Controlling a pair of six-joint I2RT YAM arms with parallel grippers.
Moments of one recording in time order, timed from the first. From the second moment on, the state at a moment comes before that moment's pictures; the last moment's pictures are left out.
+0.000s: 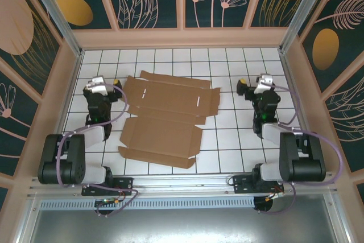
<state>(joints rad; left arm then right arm) -0.02 1.36 0.43 0.84 -0.19 -0.08 0.05 1.33 0.44 0.81 0.00 0.07</state>
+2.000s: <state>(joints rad) -0.52 1.53 0.66 -0.17 0.12 -0.82 0.63 1.84 1.08 -0.44 -0.23 0.51</state>
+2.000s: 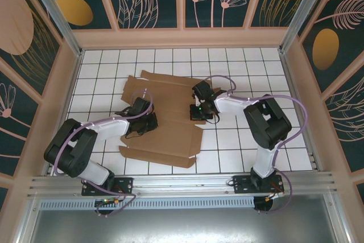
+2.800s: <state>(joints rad) -0.52 2.01 1.28 -0.31 0.01 -0.61 0.75 1.61 0.83 -0.28 -0.49 0.62</state>
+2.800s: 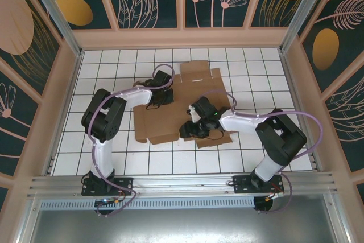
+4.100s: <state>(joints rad) -0.34 1.70 0.87 -0.25 0.28 -0.61 0.24 1.20 0.59 -0.21 -0.46 0.60</state>
